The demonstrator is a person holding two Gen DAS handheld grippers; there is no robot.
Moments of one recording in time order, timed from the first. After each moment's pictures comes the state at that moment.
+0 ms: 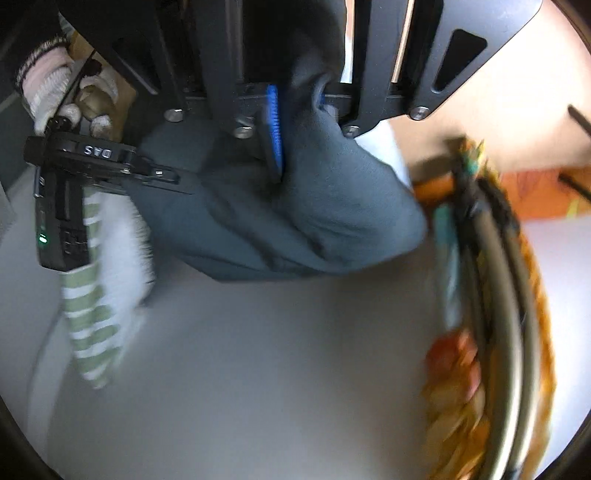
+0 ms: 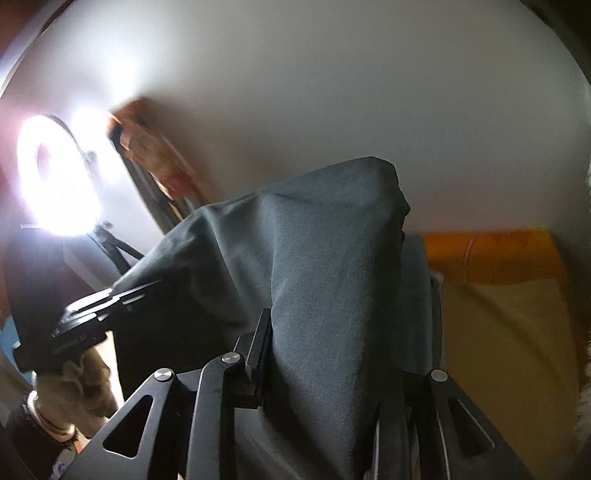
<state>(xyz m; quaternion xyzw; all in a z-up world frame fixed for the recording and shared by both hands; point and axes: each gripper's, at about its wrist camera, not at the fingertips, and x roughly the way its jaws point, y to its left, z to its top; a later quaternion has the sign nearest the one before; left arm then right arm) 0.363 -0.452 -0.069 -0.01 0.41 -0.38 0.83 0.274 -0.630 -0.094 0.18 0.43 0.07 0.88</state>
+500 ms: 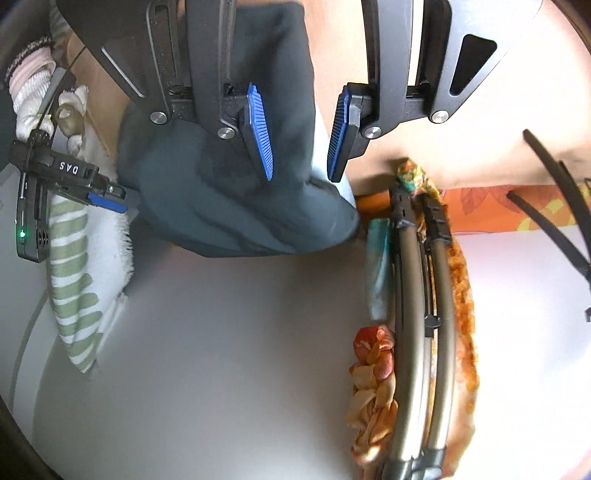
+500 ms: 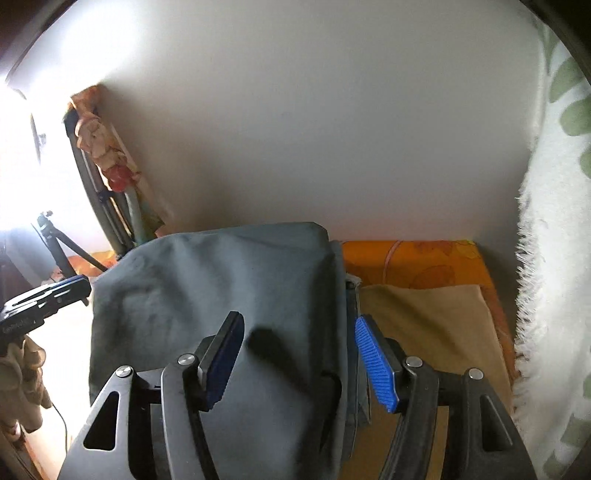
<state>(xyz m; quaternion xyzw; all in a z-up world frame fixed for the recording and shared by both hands) 0.332 -0.392 -0.040 -0.01 0.39 -0.35 0.85 0.247 -0.635 -0.060 0.12 0.41 -0.04 0.90</state>
